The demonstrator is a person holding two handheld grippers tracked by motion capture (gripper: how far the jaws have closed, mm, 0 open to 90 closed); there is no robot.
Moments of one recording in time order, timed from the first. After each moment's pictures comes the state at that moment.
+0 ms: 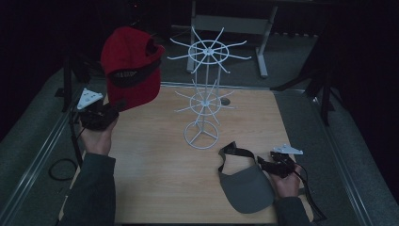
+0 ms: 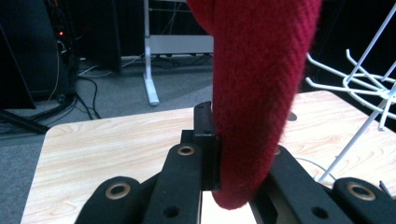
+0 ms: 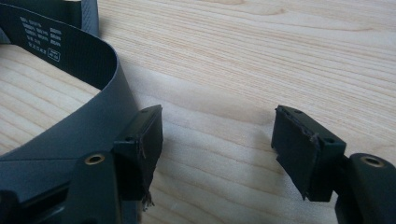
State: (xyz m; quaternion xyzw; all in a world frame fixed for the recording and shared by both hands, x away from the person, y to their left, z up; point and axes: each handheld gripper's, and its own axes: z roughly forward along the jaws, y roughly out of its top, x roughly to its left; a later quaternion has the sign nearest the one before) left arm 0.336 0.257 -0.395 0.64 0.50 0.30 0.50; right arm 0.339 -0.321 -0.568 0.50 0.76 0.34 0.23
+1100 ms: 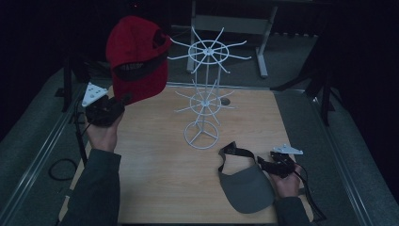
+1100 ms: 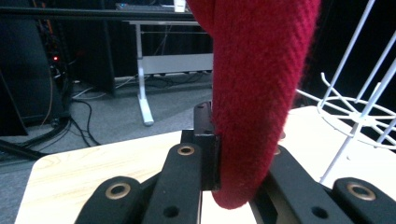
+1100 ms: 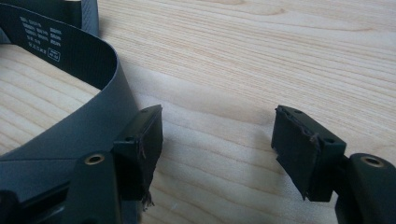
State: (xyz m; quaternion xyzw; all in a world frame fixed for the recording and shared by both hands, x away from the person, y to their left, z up) left arm 0.337 0.237 -0.377 0.64 0.46 0.32 0.52; right arm 0.339 -0.321 -0.568 0.50 0.76 0.34 0.23
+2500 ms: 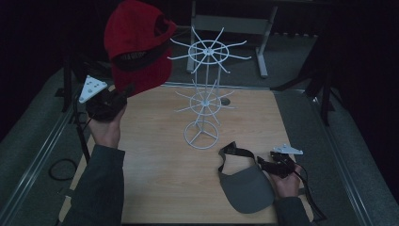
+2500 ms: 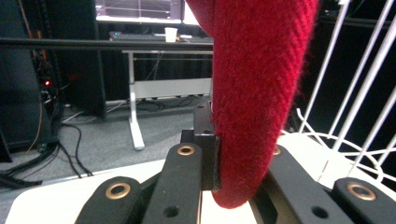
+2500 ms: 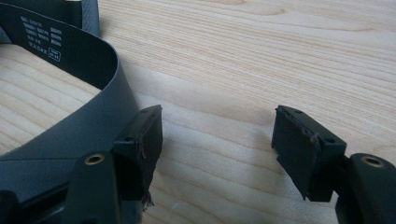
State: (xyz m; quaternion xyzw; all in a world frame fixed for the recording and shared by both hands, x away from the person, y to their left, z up) left arm 0.332 0.227 -0.354 0.61 0.44 0.34 0.56; right arm 0.339 -0.321 -0.568 0.50 0.76 0.34 0.23
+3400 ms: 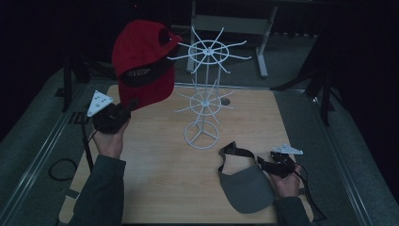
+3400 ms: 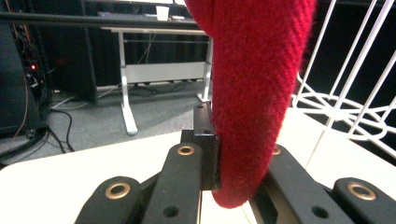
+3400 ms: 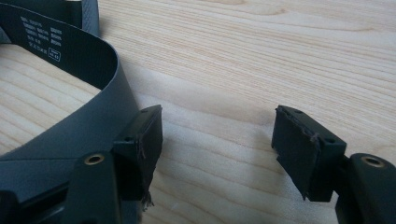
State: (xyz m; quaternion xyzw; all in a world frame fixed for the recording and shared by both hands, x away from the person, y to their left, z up) left arm 0.330 0.227 -0.401 0.63 0.44 0.31 0.55; right arm 0.339 -0.321 -0.568 0.50 0.76 0.34 0.23
